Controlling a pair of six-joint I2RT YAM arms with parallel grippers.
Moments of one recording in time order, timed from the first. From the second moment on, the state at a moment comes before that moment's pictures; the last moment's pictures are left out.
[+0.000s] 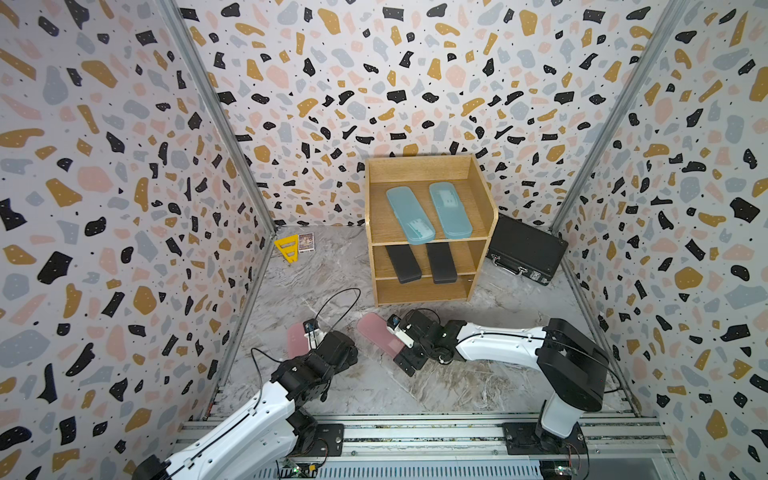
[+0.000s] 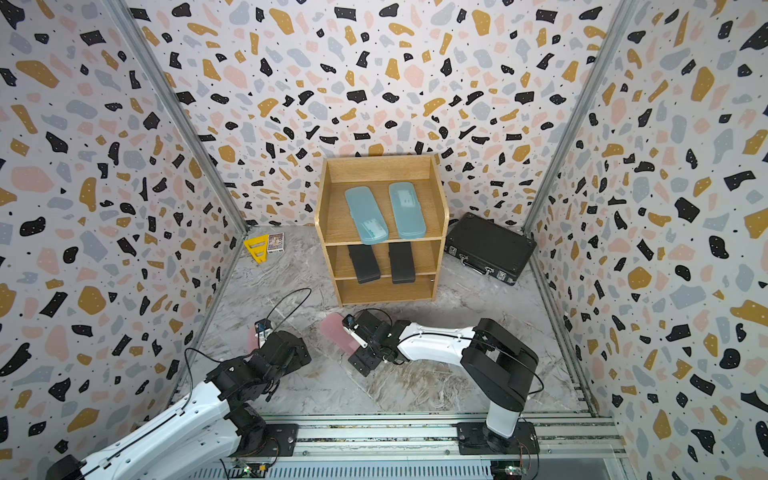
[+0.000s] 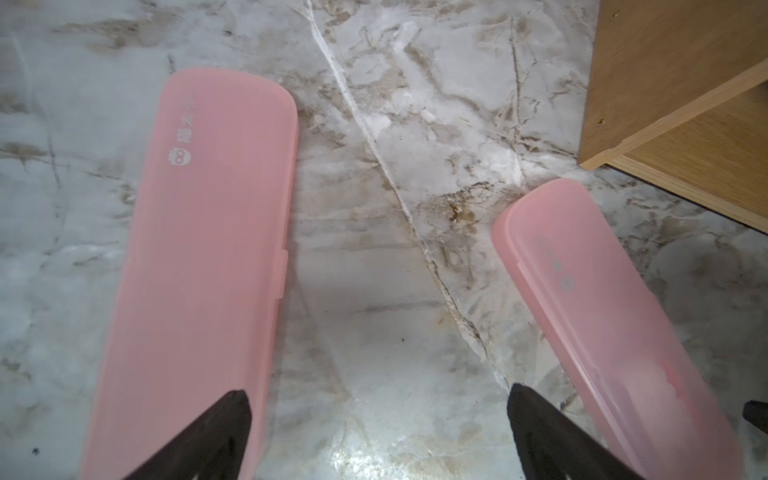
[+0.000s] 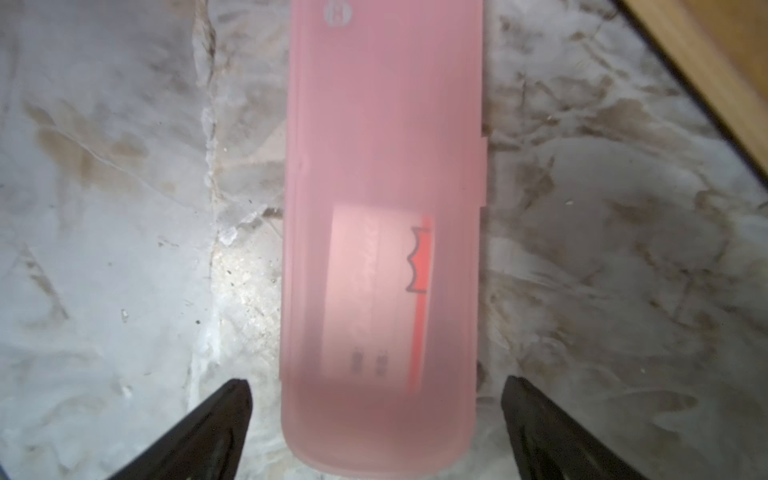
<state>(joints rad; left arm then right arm) -0.62 0.76 0.45 -0.76 -0.42 -0.95 1.06 1.76 1.04 -0.36 0.02 0.08</state>
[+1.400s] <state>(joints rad) -0.51 0.71 0.48 -0.76 -0.35 -0.89 1.11 1.49 0.69 -0.22 0.21 0.30</state>
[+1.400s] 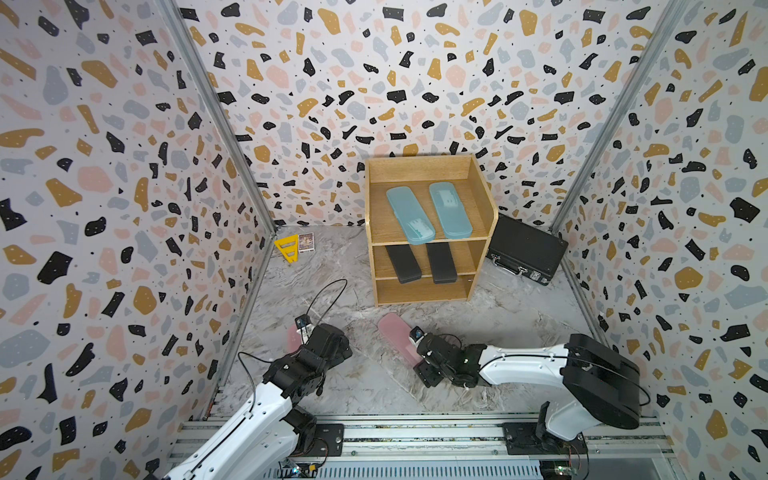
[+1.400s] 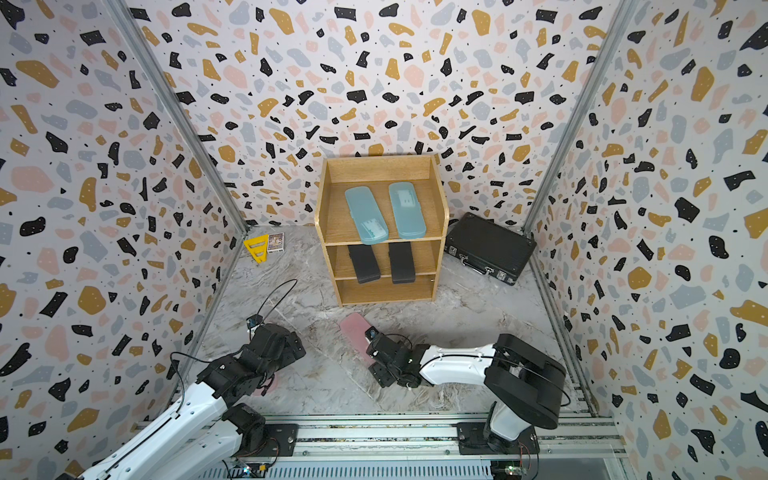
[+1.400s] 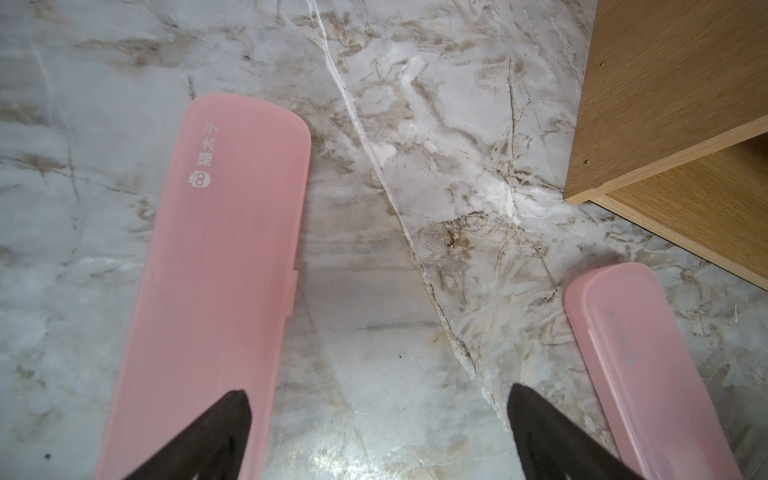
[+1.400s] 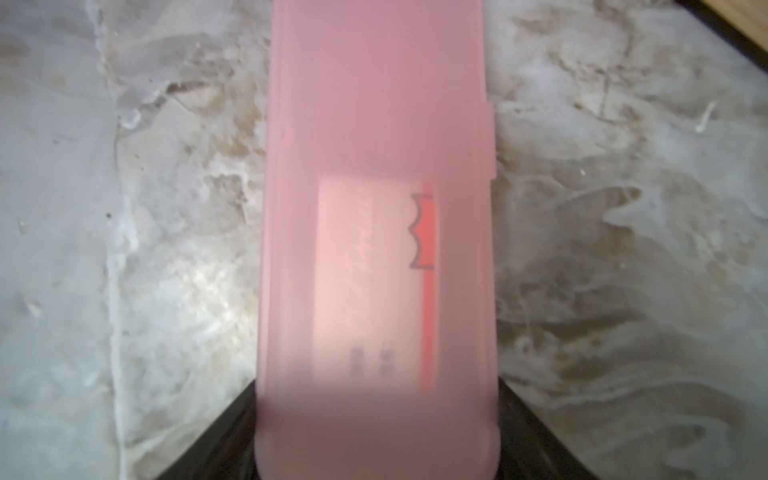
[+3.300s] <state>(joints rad) -0.51 0.80 0.47 -0.64 -0.27 -0.87 0.69 1.61 0.90 -0.29 0.19 0.54</state>
